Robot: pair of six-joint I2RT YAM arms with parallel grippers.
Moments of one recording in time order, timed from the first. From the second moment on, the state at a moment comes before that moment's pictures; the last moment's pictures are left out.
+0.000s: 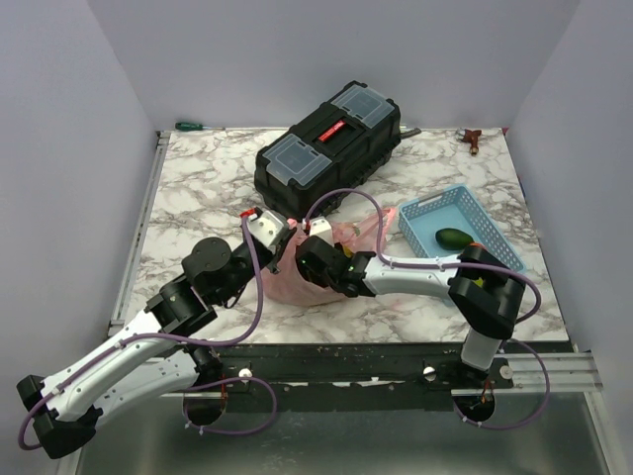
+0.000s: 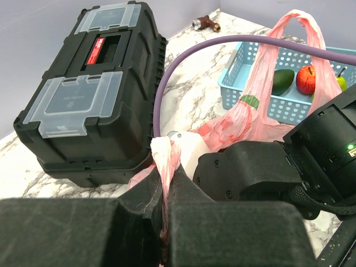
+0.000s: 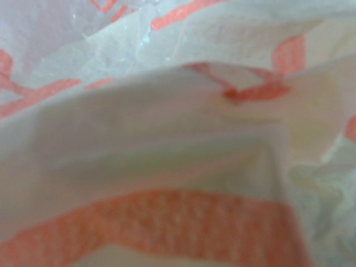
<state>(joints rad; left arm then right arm) -0.89 0.70 0.77 -0.11 -0.15 0.10 1.08 1.78 1.09 -0.19 0.40 0.54</state>
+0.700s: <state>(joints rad) -0.89 0.70 0.78 -0.11 -0.15 0.10 1.08 1.32 1.05 -0.28 0.40 0.56</state>
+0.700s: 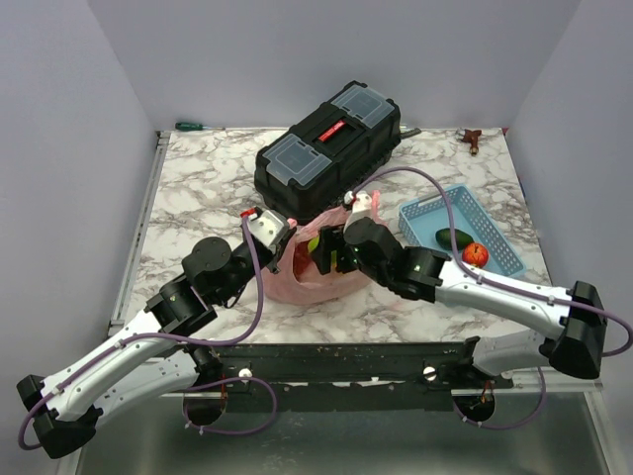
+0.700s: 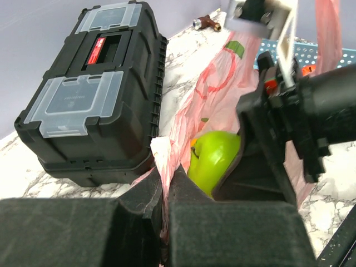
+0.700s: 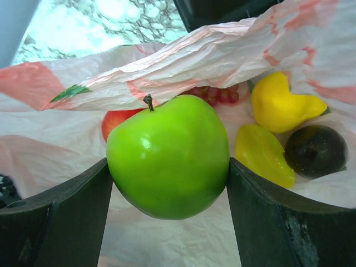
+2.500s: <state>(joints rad) -0.91 0.70 0.78 -0.12 -0.19 0.11 1.08 0.62 0.86 -0.65 1.06 0.70</state>
